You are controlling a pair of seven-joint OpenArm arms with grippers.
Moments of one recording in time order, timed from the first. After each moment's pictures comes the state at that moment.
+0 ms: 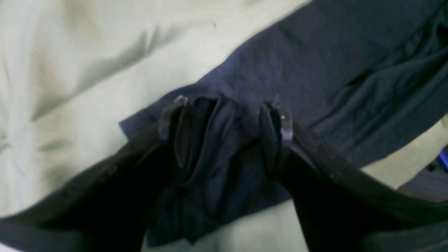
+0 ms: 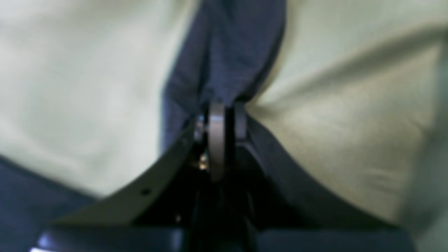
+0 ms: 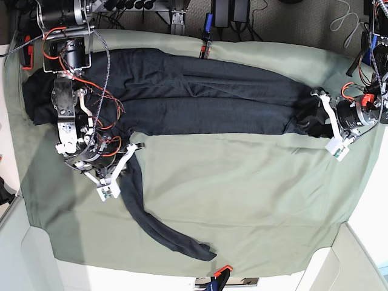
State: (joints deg) left arm 6.4 -43.4 -4.5 85.2 -44.6 -38.6 42.7; right arm 16.1 5.0 -4.2 76.0 11.4 21.0 -48.0
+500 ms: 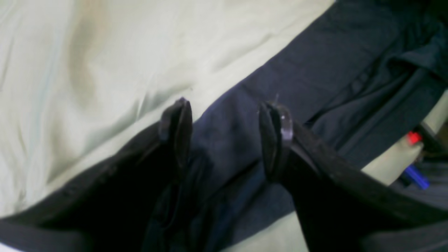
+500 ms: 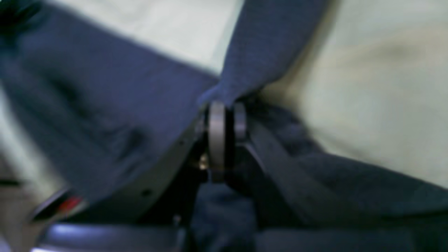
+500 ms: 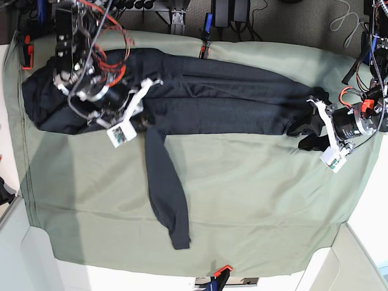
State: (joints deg) left arm 5.6 -43.4 -4.4 92.5 -48.9 -38.6 43.5; right arm -9.5 5.3 -4.5 106.4 19.3 27.4 -52.3
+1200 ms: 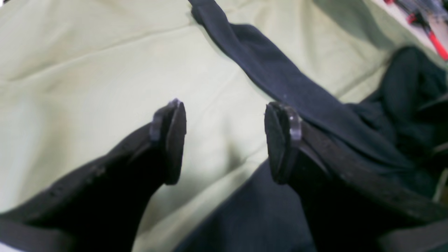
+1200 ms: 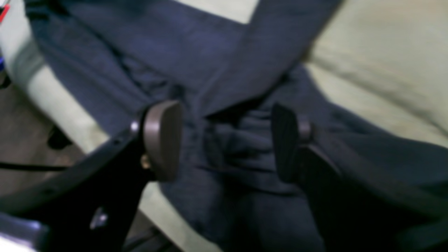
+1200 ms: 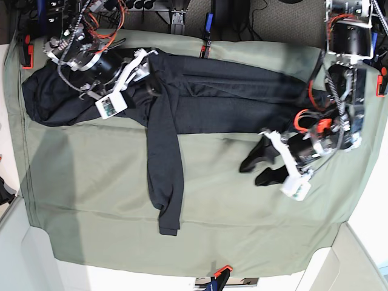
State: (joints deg) left arm -7.5 -23.6 -0.2 86.1 -38.5 -38.2 38.1; right arm -18.7 5.9 -0.4 114.8 21.7 27.6 -53.1
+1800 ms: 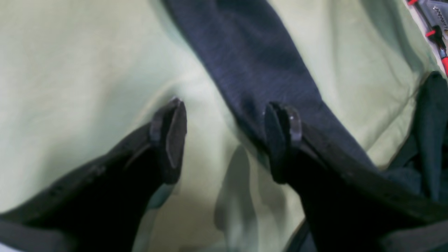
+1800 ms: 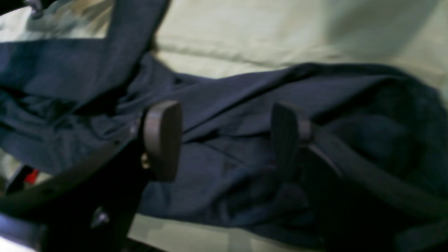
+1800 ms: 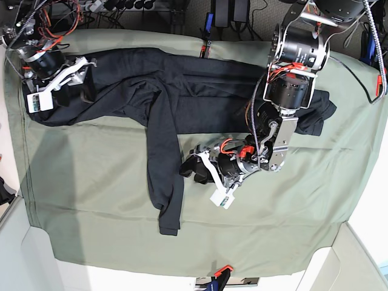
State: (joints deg) left arm -27.3 -5.1 9.9 45.8 -23.9 -36.4 27.5; right arm -22.6 8.1 21.3 115.7 31.3 26.5 -54.7
